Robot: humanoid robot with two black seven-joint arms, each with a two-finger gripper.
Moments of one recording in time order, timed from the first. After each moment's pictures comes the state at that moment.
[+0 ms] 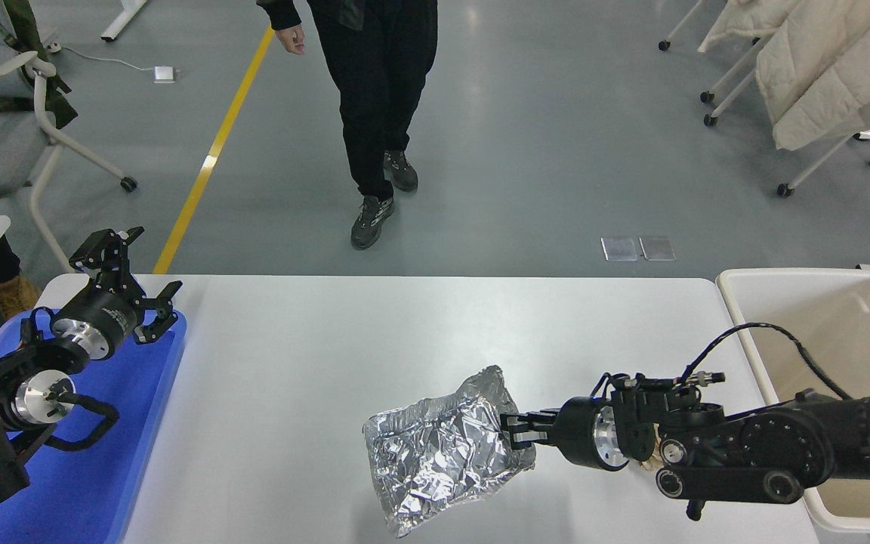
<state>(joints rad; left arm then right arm) -0.65 0.56 -0.50 -0.54 -0.03 -0.39 -0.40 1.19 -0.53 -0.43 1.52 -1.01 -0.19 -0.04</state>
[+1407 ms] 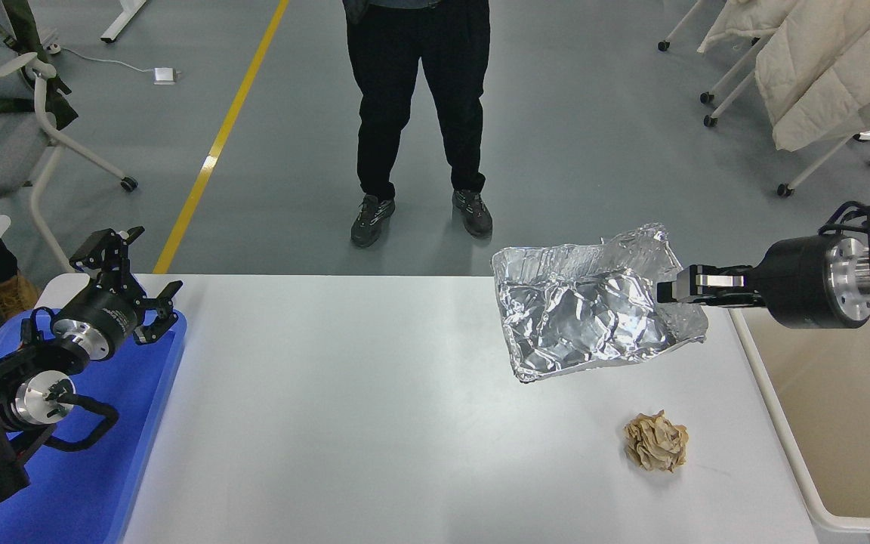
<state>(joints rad) -0.65 0.56 -0.50 -0.54 -0.03 -0.39 -0.40 1.70 -1.09 -0.45 1.67 -0.77 0.28 -0.04</state>
